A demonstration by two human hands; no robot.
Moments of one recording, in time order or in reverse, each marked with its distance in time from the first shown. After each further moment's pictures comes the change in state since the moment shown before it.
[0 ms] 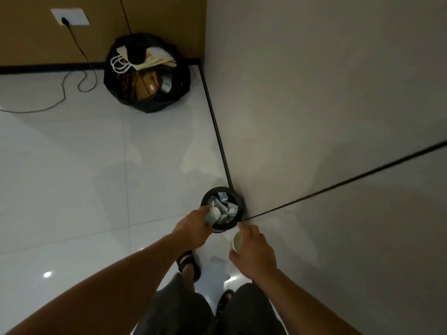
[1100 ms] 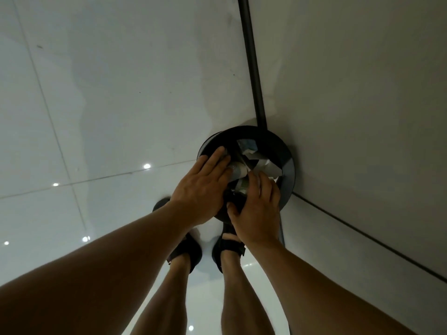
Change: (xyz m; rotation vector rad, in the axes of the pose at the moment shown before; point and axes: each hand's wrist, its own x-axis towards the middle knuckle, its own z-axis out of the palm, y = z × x) left_hand 0.351 -0.208 0.221 0.696 -0.098 0.371; right_hand 0.329 0.116 0.298 0.008 0.077 0.152
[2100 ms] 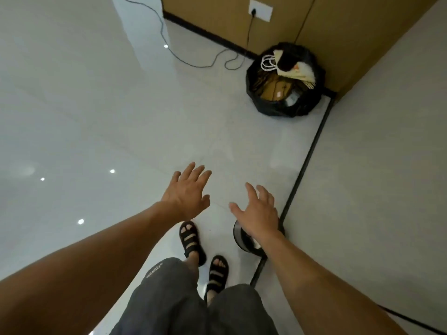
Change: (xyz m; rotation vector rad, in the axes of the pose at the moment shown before) left_hand -0.428 0.078 -0.315 -0.365 0.342 -0.911; right_hand -0.235 -0.216 -0.333 -0.308 -0.154 -0.698
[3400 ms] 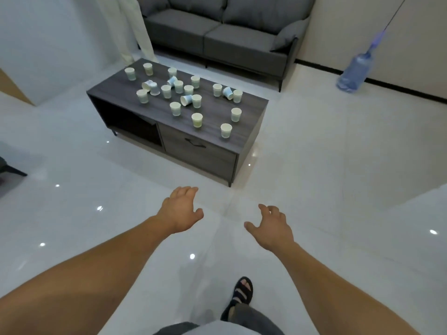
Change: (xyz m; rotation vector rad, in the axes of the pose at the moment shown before) left_hand -0.579 -0.511 0.055 -0.729 0.447 -1.541; right_hand -0.204 -0.751 0.276 -0.657 -0.428 -1.293
